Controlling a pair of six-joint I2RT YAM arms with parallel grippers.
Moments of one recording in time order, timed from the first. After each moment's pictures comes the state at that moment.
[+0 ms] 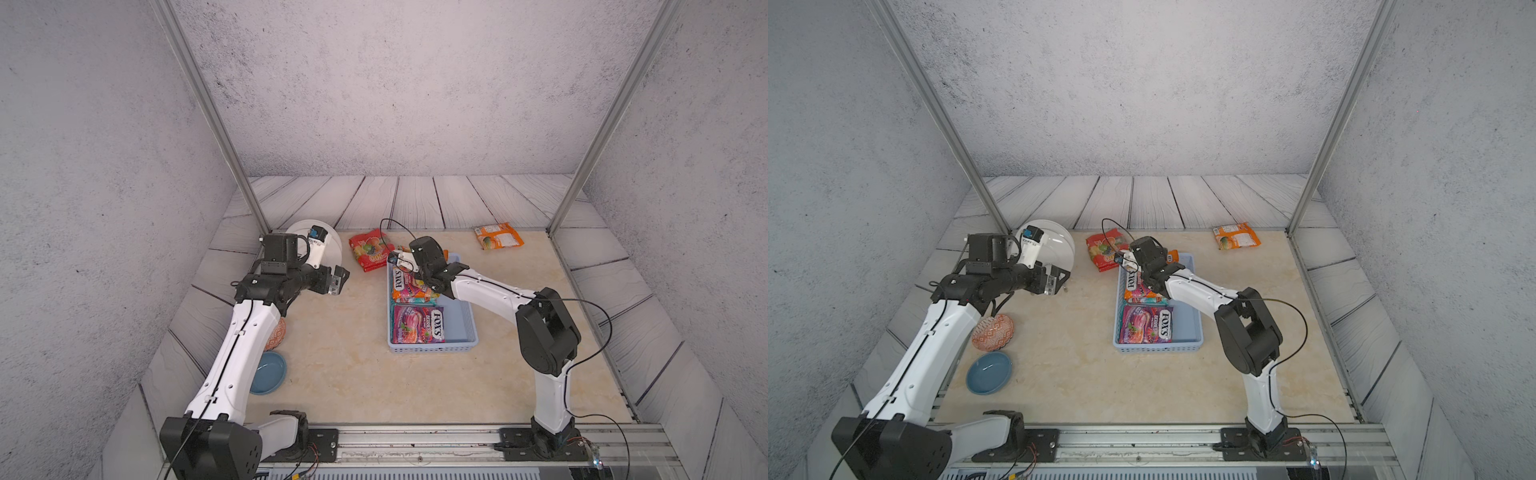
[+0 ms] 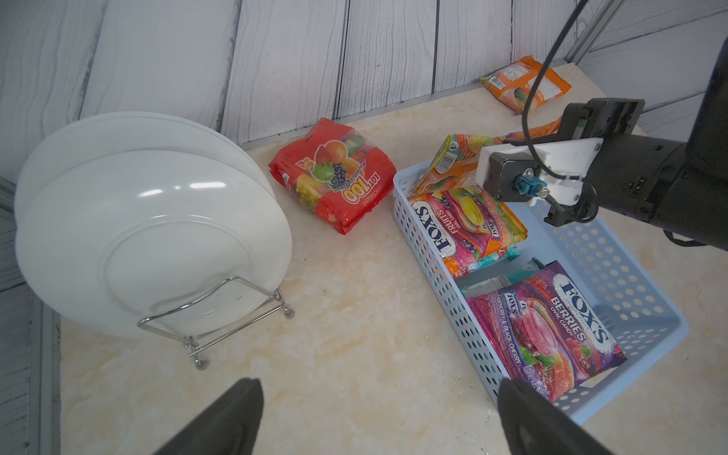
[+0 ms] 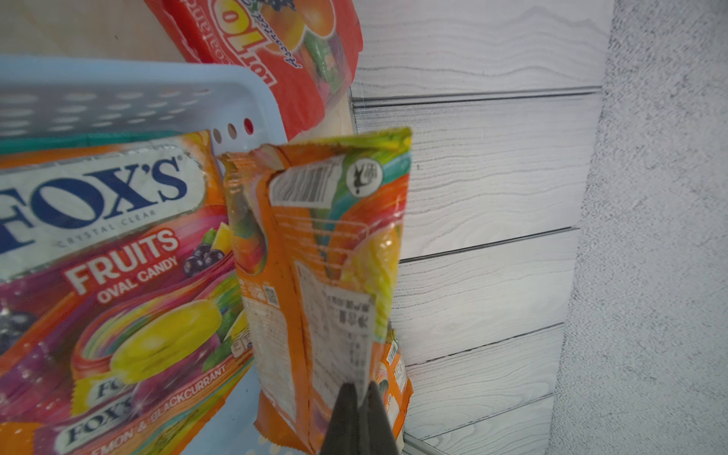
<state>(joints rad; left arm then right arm) -0.11 1.22 1.25 -0.73 0.35 0.16 0.69 1.98 1.53 -0.17 0.50 -1.00</state>
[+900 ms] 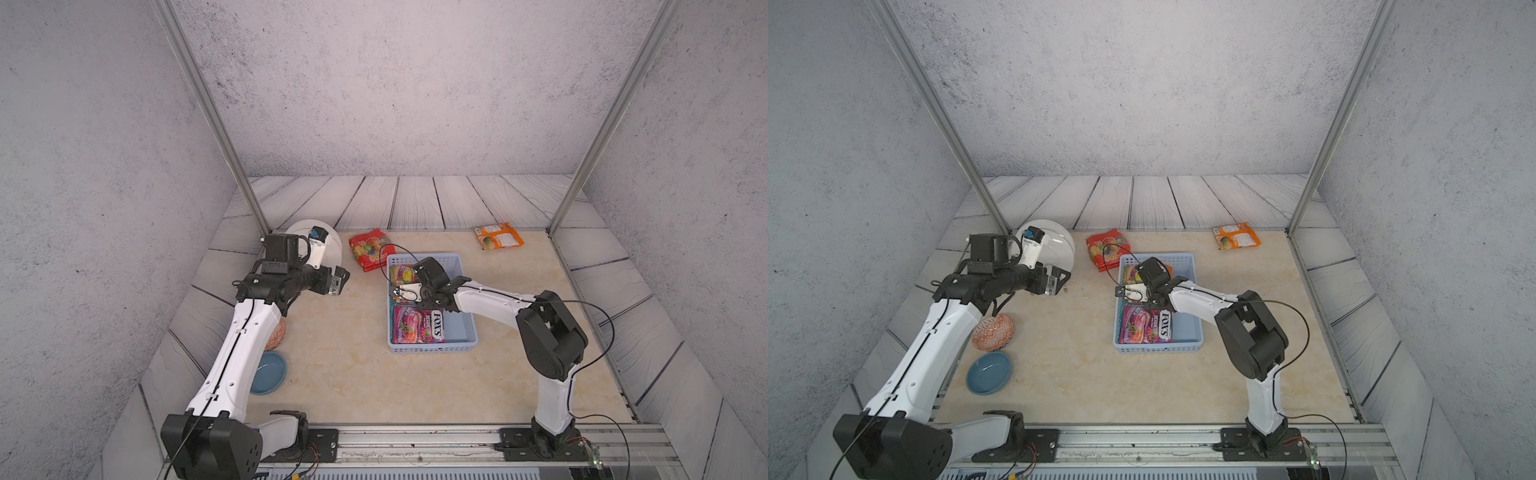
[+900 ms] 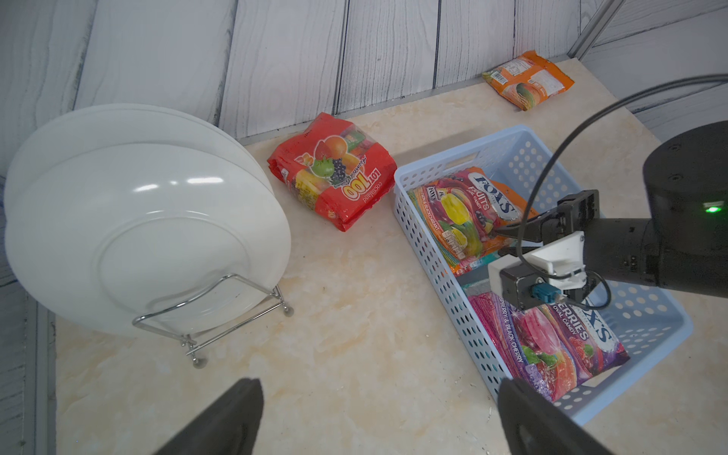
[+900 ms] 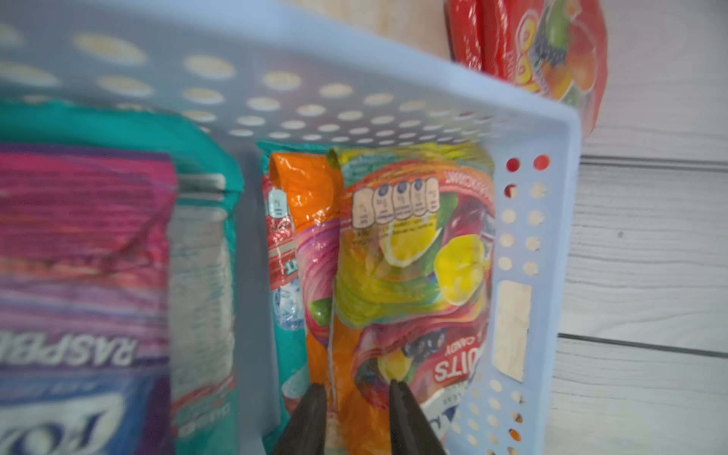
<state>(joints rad) -0.11 1.23 1.24 -0.73 0.35 0.16 0.70 1.91 1.34 -0.31 0.15 -0.99</state>
